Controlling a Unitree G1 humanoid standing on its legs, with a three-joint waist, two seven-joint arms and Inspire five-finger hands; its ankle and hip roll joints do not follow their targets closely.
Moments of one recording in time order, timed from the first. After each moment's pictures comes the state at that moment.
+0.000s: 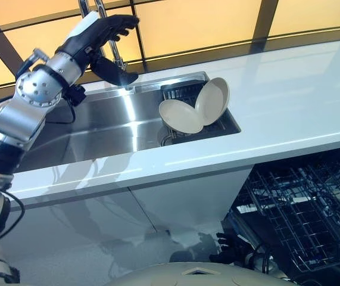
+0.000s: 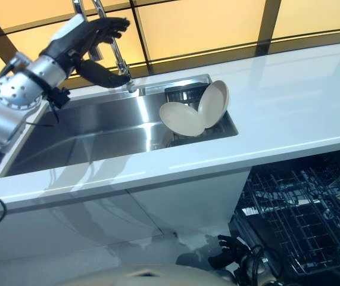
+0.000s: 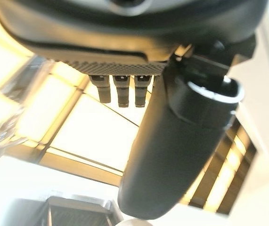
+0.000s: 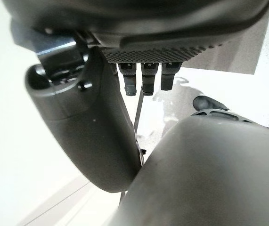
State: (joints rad) left arm -0.95 1.07 -0.54 0.11 -0.25 -0.01 -0.17; right arm 0.00 -0.31 0.37 1.20 0.08 -0.19 0.12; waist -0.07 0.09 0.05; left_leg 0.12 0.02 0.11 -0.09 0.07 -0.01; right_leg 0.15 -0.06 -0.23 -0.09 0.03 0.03
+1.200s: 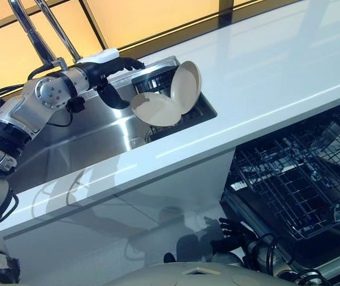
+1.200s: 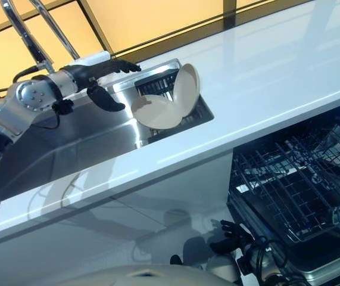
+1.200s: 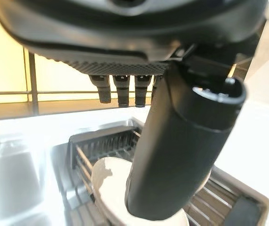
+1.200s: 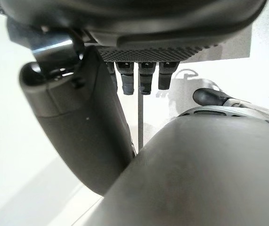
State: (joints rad) left arm -1.04 1.04 -0.77 0.49 -0.08 -0.22 -0.31; right arm -0.01 -0.35 0.33 1.14 0.07 -0.22 0.11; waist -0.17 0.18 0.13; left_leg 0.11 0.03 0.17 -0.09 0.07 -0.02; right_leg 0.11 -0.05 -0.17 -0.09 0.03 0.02
